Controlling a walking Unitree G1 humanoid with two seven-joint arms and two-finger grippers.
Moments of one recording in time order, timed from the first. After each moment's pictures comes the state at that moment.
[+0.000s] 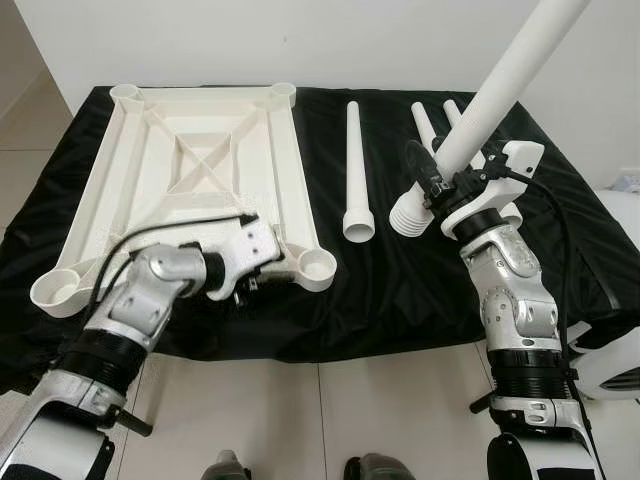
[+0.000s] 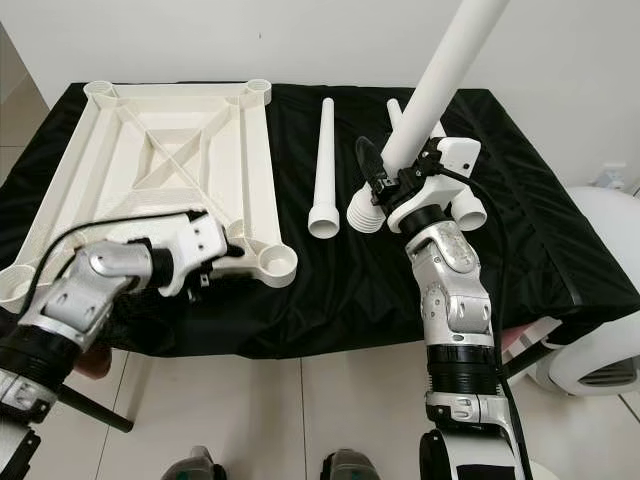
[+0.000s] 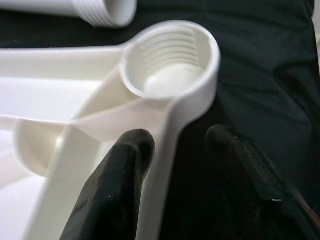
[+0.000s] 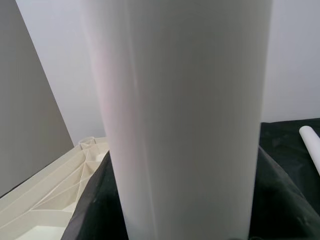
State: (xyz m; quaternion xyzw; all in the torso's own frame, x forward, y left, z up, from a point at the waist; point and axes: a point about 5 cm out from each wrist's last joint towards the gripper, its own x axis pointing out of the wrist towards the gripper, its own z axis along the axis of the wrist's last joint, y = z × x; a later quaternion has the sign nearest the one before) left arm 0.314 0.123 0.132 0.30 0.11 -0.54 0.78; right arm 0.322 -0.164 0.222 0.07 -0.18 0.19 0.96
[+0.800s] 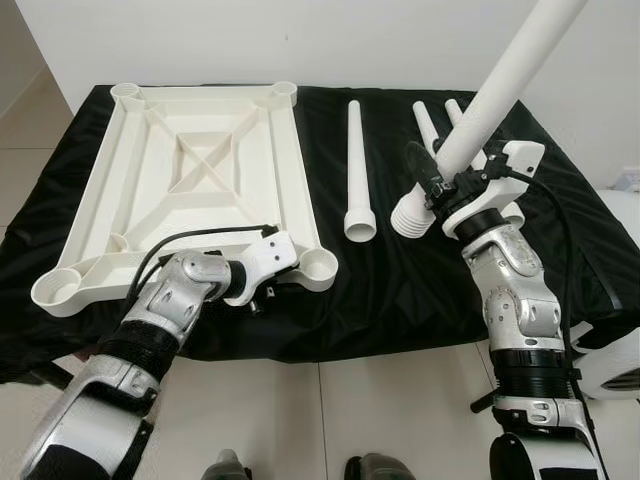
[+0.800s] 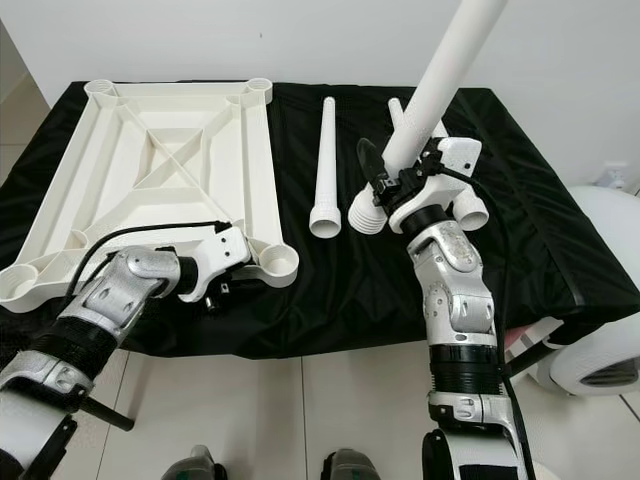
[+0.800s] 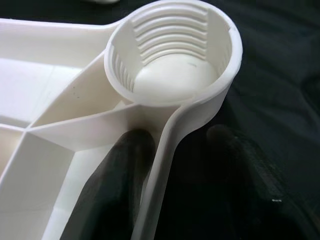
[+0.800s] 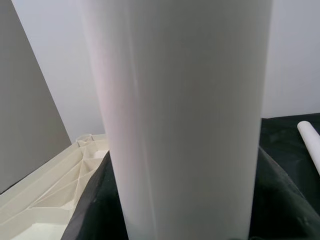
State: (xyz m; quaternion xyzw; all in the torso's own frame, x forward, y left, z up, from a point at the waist) left arm 0.330 0.096 0.119 0.27 0.16 -0.54 0.78; right arm 0.323 -0.166 0.222 0.07 -0.17 0.19 0.96
